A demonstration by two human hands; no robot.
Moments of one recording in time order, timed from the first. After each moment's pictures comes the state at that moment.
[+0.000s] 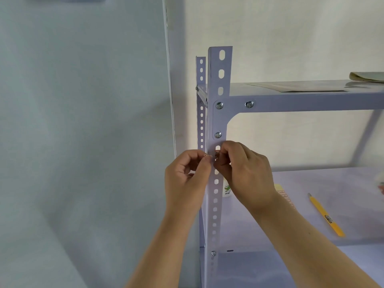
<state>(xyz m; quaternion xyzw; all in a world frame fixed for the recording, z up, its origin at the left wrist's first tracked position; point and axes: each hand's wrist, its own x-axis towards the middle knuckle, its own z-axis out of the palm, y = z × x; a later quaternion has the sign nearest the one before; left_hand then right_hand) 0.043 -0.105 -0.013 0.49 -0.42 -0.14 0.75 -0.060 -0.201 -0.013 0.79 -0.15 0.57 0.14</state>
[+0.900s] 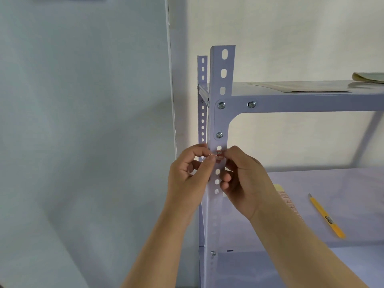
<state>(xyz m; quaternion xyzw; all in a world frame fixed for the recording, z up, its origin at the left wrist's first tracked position) 0.049 -0.108 -0.016 0.49 -0.47 -0.17 0.71 -0.057 -0.155 0.016 0.43 -0.27 0.44 -0.74</state>
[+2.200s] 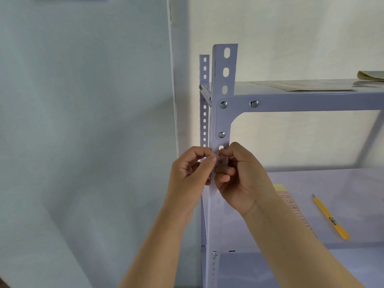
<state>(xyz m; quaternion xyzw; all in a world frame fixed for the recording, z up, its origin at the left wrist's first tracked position) 0.053 -0.106 -0.014 0.47 -0.47 -0.24 0.71 -0.046 -0.150 0.026 0.30 -0.23 0.44 -0.81</state>
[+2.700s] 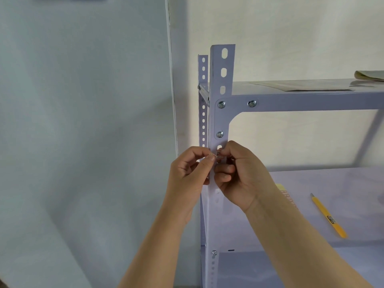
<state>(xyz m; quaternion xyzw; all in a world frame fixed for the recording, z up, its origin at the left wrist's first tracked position) 0.054 -0.106 -0.014 0.47 -0.47 -0.24 0.71 -0.049 -0.156 0.029 0.34 -0.24 0.42 -0.80</state>
